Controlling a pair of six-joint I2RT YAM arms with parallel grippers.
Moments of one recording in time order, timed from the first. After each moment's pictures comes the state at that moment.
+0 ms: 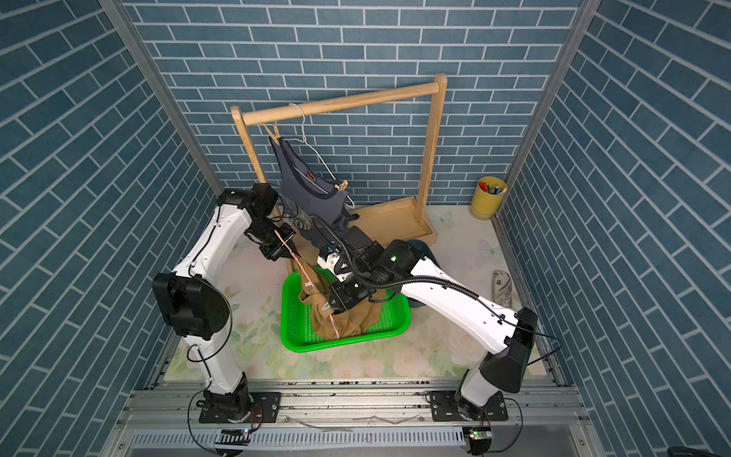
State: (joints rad) left arm -0.16 1.90 1.95 -1.50 0.46 -0.88; right arm 1.05 1.58 1.72 -1.13 -0.31 0.29
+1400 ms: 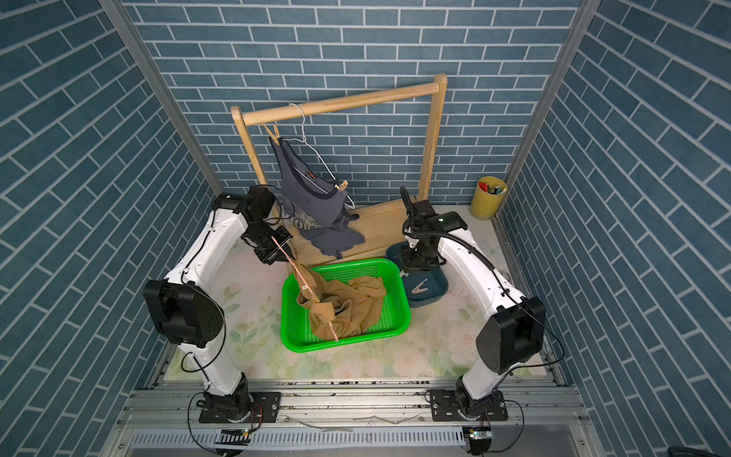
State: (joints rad) left arm -0.16 1.81 1.86 -1.46 0.38 -0.89; right arm 0.41 1.66 1.62 -1.27 -0.17 0.29
